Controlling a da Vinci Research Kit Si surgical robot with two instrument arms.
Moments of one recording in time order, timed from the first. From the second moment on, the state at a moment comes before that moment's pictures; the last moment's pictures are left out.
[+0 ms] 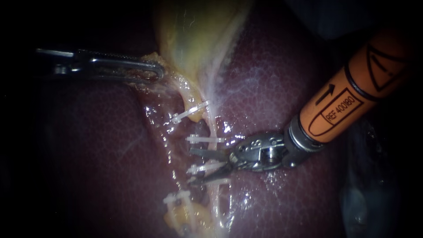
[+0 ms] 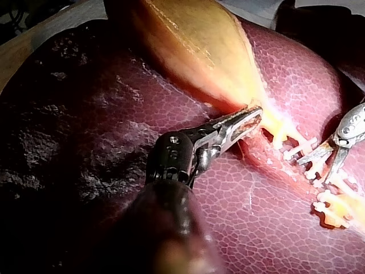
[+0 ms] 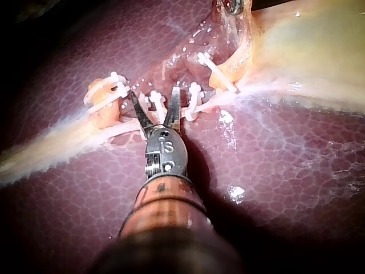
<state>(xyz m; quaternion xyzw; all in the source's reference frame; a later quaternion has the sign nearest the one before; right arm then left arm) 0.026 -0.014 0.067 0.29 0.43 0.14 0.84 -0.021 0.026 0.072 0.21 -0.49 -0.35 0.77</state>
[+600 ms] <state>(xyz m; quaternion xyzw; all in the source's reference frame) 0.023 -0.012 0.061 0.34 0.40 0.22 0.82 -0.021 0.026 0.072 0.21 -0.49 -0.35 0.77</state>
